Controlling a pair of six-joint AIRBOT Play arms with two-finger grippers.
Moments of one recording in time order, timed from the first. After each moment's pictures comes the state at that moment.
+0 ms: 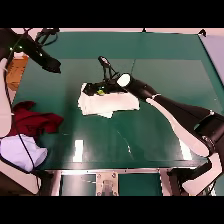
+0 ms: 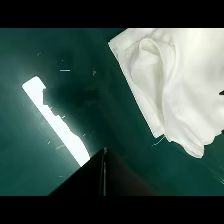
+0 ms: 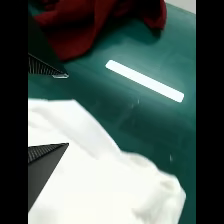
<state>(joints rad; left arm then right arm) -0.02 -1.77 2.03 1.29 -1.60 -1.08 0.58 -1.78 1.51 -0.70 0.64 1.33</state>
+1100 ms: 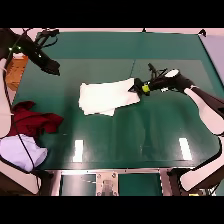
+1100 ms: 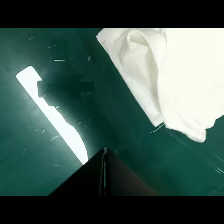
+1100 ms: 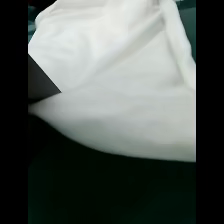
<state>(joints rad) -0.01 -1.77 2.03 1.29 -1.63 -1.08 0.04 -1.78 1.37 -0.63 1.03 1.33</state>
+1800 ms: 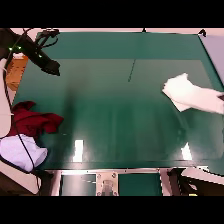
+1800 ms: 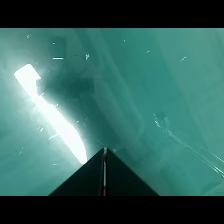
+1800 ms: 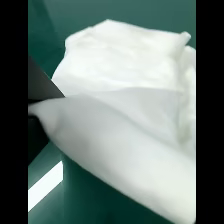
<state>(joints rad) -0.01 -1.77 2.03 1.29 -1.64 -1.09 -0.98 -1.32 1.09 -0.87 1.09 1.42</state>
